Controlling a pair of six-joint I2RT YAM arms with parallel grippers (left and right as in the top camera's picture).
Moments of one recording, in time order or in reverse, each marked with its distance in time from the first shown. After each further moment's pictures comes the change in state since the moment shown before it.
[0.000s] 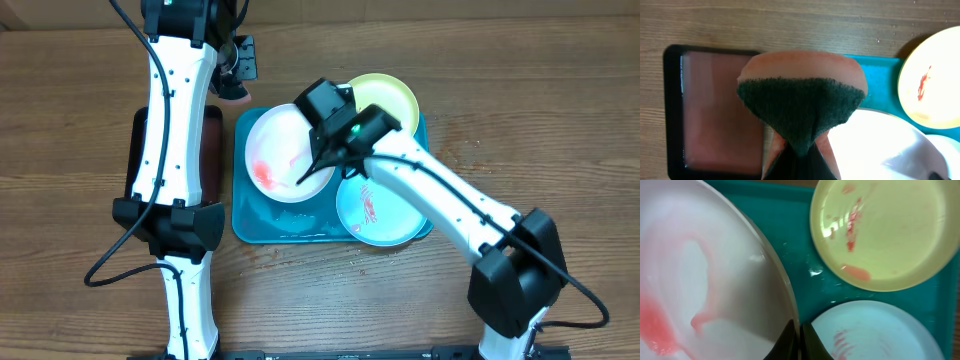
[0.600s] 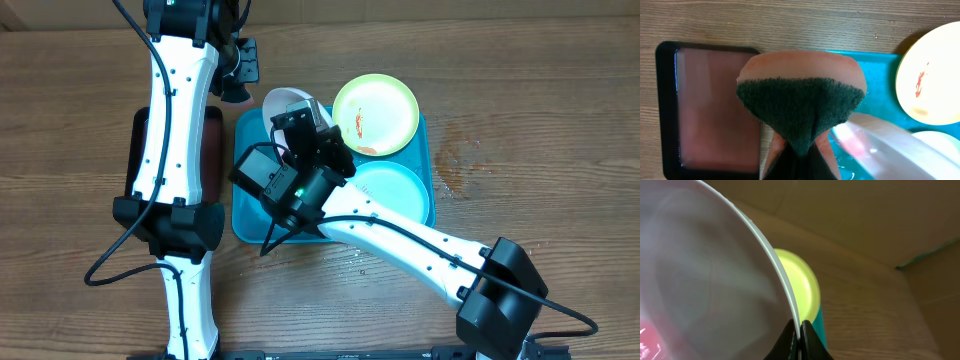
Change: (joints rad) left arm 0.000 0.000 -0.011 -0.001 0.016 0.000; right arm 0.271 -0.002 0.001 -0.039 0.853 0.029
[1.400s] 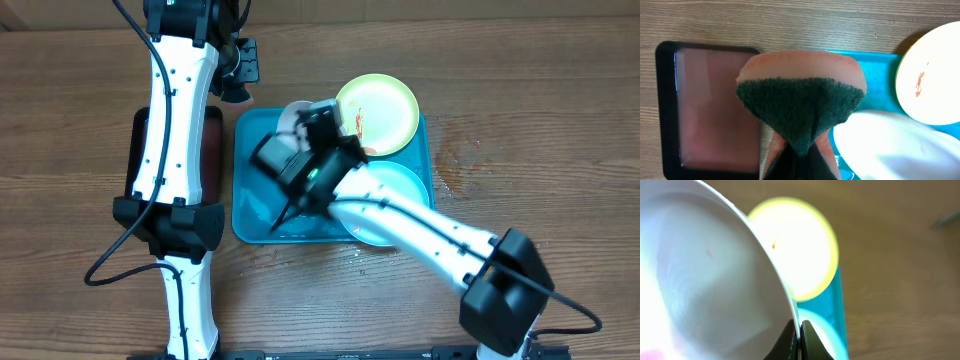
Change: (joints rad) left arm 0.000 0.000 0.000 0.000 0.000 0.000; right arm -0.108 0.000 0.001 -0.115 -0.330 0.097
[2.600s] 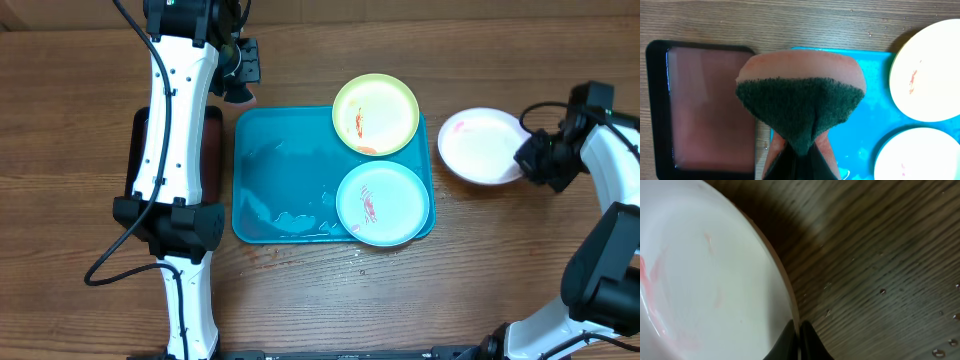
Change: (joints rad) left arm 0.000 0.000 0.000 0.000 0.026 0.000; right arm -1.216 -0.100 -0.380 0.175 -0.934 -0.158
